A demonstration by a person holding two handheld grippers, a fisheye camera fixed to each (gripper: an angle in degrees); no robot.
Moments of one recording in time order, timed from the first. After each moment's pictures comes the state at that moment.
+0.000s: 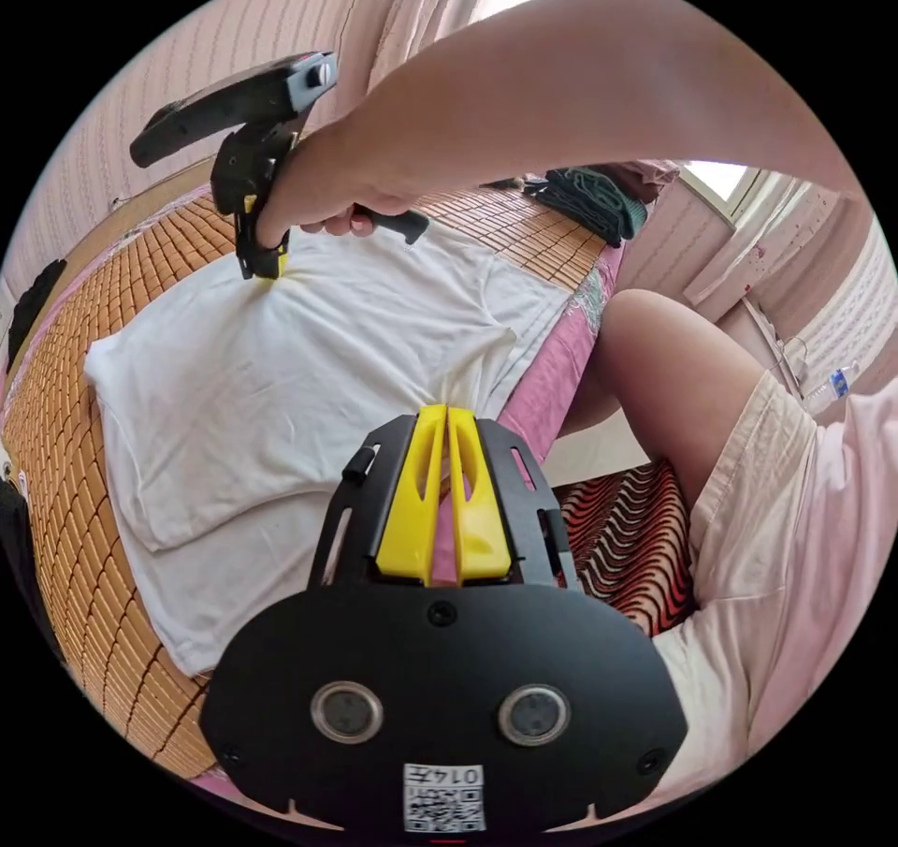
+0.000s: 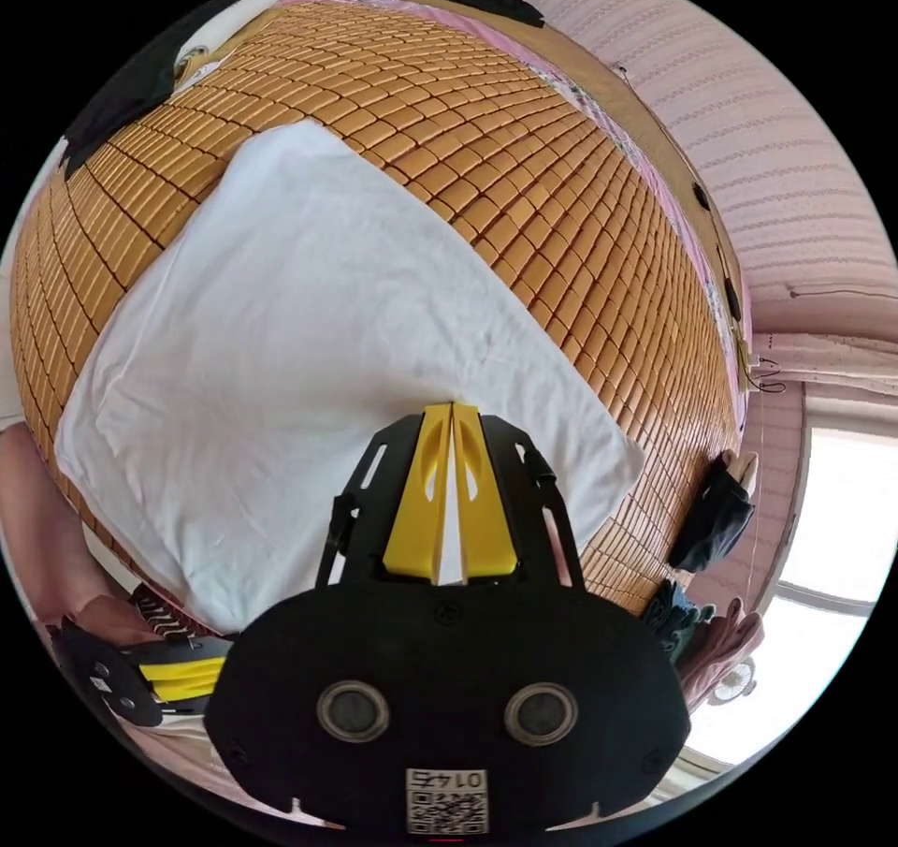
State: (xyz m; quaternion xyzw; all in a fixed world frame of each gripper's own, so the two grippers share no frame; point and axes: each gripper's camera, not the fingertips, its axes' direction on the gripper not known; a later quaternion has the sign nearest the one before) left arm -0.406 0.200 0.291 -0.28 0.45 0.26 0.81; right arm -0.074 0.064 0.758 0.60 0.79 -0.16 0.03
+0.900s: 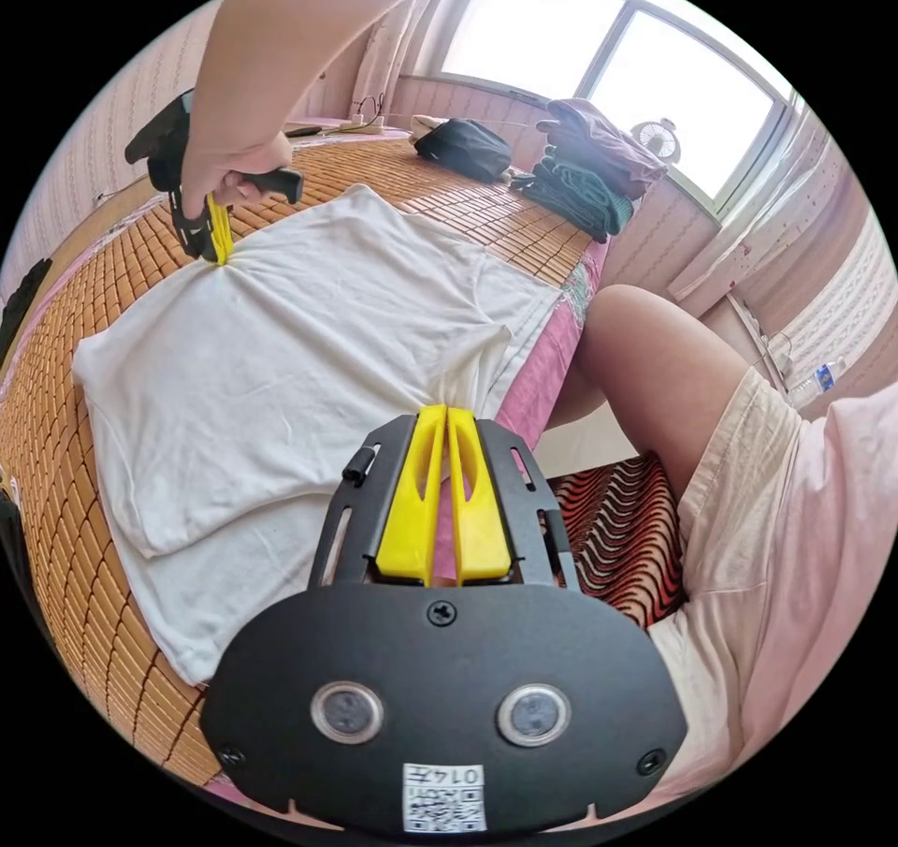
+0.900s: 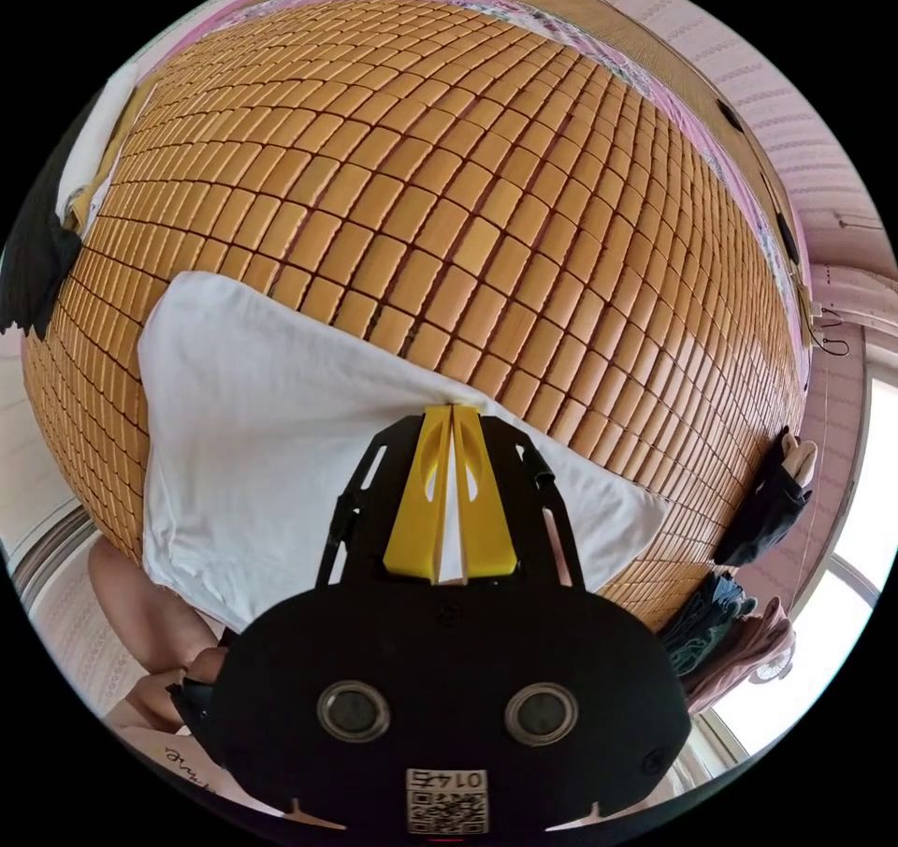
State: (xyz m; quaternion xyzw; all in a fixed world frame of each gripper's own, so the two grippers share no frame) left arm -0.396 0.207 0.317 -0.28 0.46 0.26 0.80; right arm -0.256 0.095 0.736 0.63 0.74 -0.15 0.18
